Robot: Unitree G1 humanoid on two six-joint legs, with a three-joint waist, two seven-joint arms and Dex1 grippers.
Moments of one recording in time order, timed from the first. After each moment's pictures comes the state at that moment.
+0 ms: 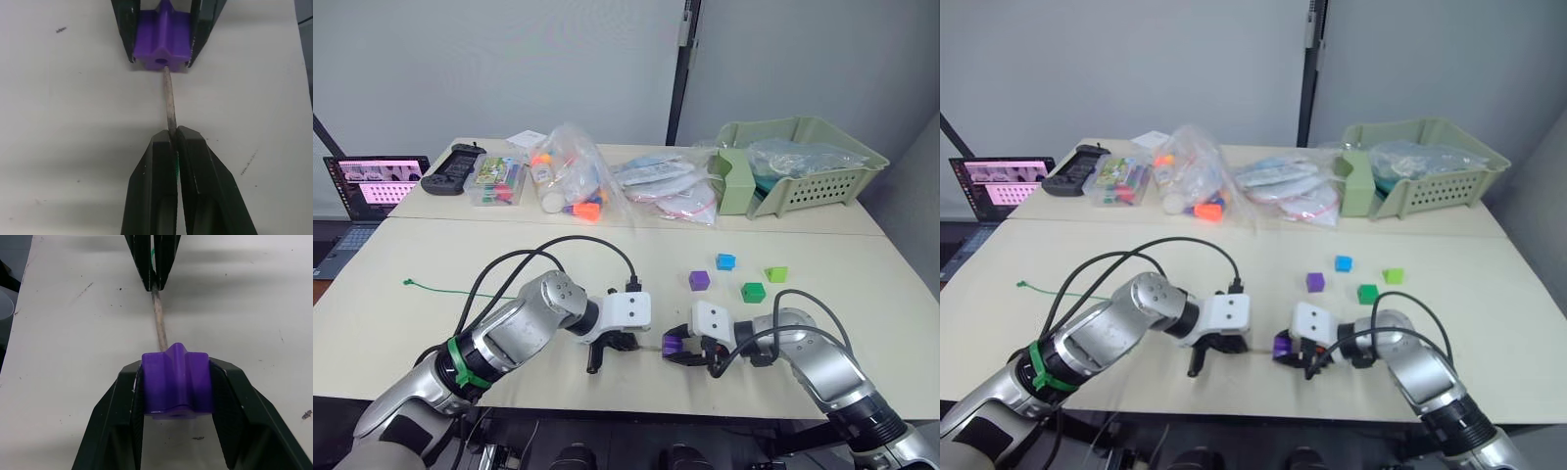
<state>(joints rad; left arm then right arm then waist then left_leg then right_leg) -0.74 0.67 -0.64 -0.34 -0.07 0.86 -1.12 -0.33 -0.67 0.32 -0.17 0.13 0.31 1.11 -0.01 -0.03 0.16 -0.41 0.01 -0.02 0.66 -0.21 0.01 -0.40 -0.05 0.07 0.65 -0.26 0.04</state>
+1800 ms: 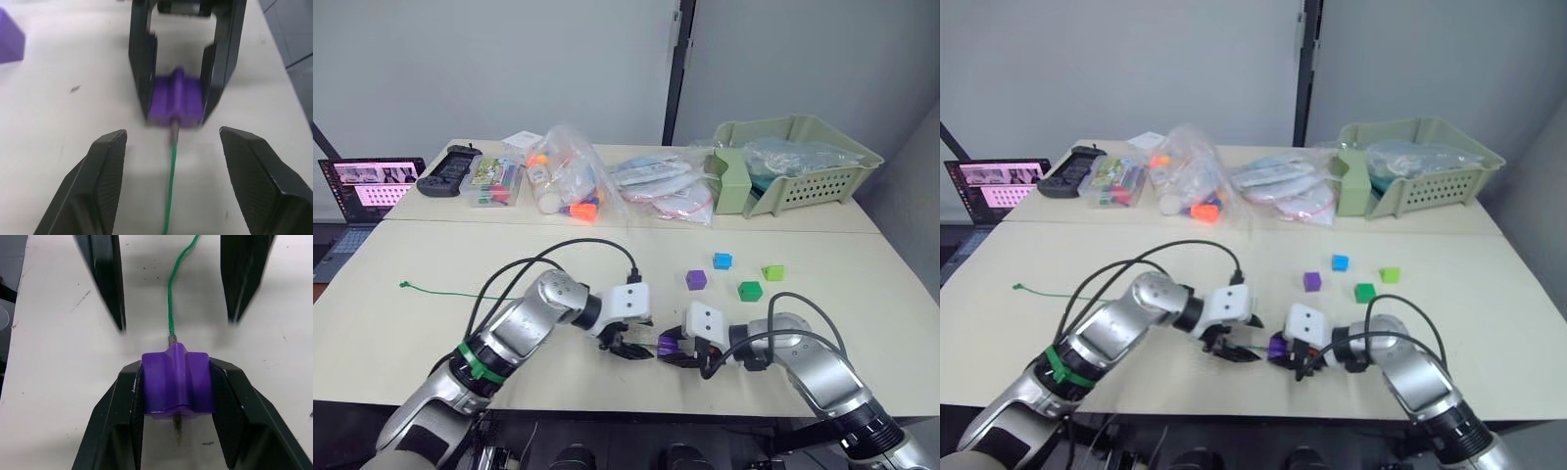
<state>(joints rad) -0.65 0.61 -0.50 -0.10 -0.12 0.48 -1.20 -0.30 -0.65 0.32 -0.24 0.12 0.40 1.05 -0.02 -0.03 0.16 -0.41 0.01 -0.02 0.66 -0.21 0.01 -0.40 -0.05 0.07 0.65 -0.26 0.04</state>
